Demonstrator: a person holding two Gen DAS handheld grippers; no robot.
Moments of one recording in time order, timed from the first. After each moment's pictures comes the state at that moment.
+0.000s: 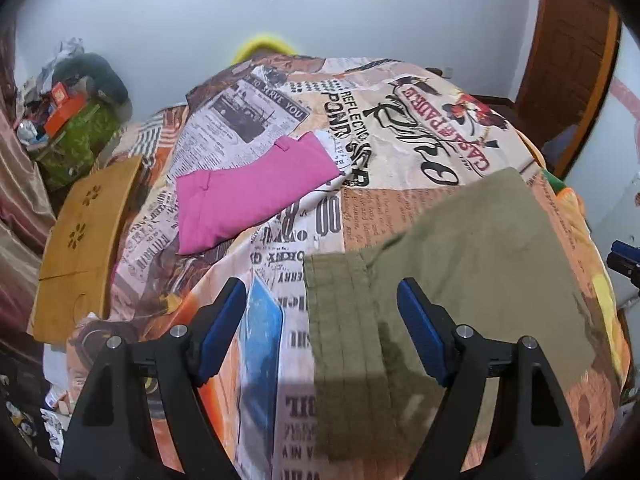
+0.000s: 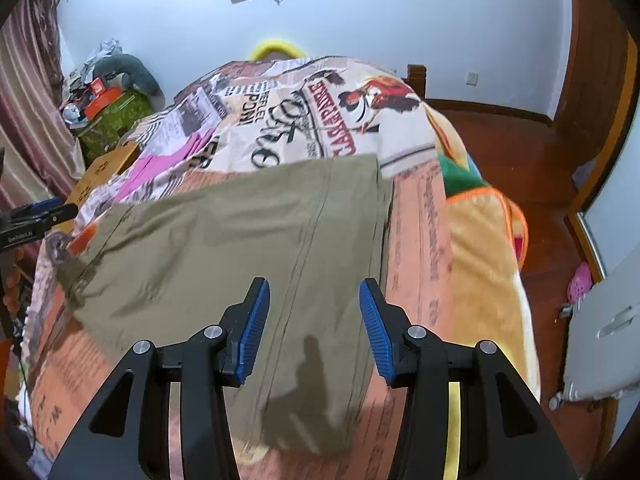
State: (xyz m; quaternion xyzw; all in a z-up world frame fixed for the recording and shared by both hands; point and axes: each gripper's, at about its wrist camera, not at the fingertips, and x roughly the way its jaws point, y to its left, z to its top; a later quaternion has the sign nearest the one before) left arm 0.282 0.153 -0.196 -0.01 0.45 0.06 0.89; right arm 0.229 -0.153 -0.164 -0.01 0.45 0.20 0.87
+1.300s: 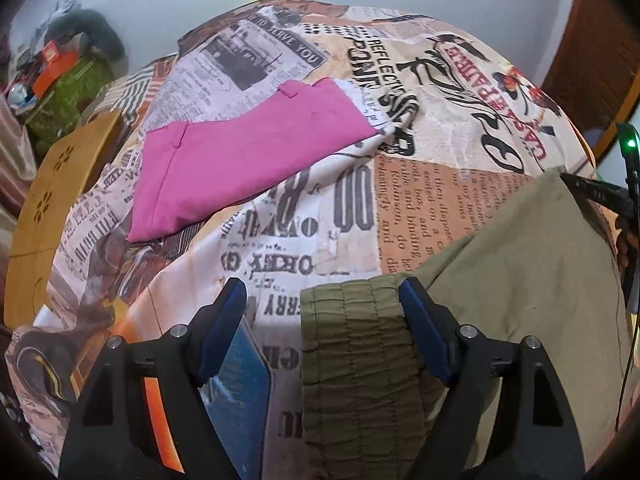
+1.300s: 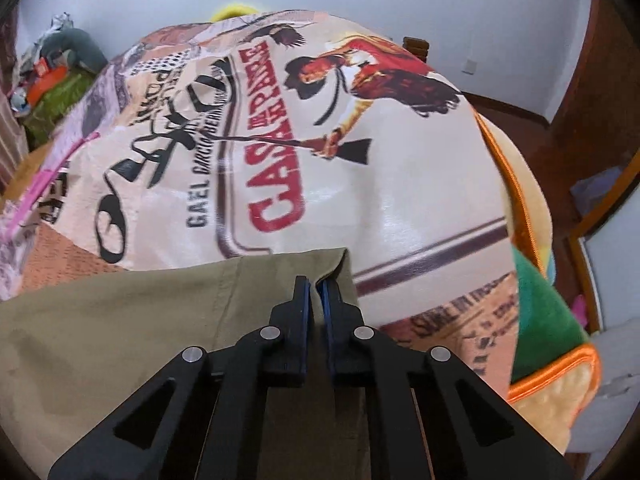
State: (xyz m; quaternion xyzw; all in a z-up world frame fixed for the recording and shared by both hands) left arm 0.349 0.179 -0.284 -0.04 0.50 0.08 0.86; right arm 0.417 -0.120 -0.265 -0.07 0.49 0.15 0.86
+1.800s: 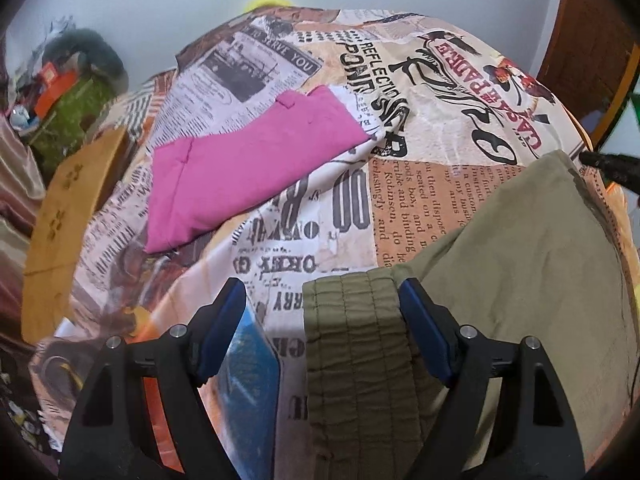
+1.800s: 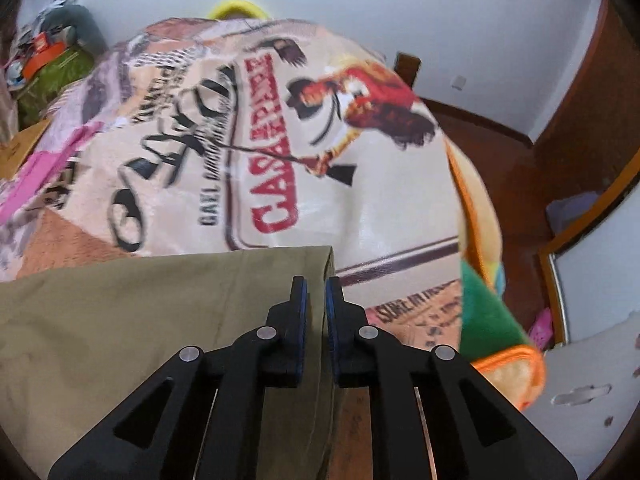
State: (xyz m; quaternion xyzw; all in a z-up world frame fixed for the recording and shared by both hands) left arm 0.340 0.165 -0.262 0.01 0.50 0.08 0.86; right arm 0.399 -0.111 -0.220 -0.13 0.48 0.14 0.86
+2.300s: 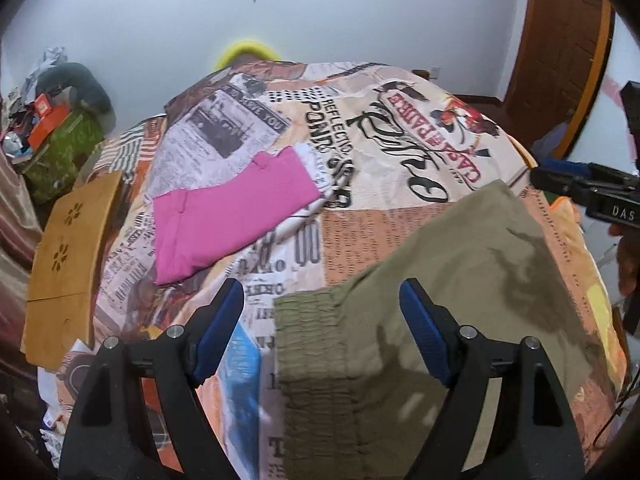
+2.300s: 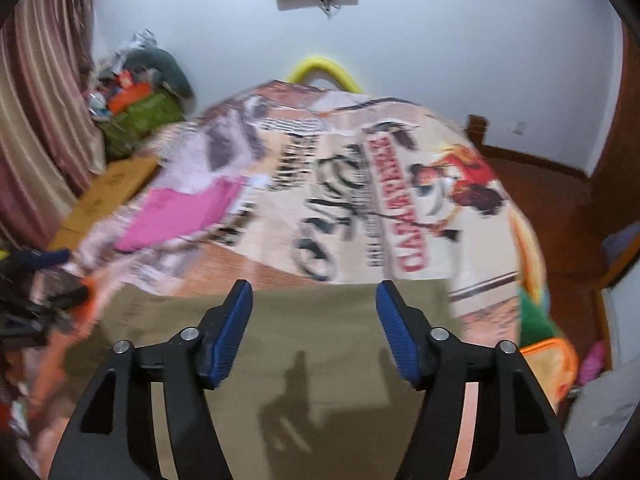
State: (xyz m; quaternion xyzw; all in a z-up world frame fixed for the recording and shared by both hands) left arm 0.311 0.138 -0.193 0.00 0.45 0.03 0.89; right arm 0.318 -0.058 -0.139 -0.04 0.41 0.29 0.86
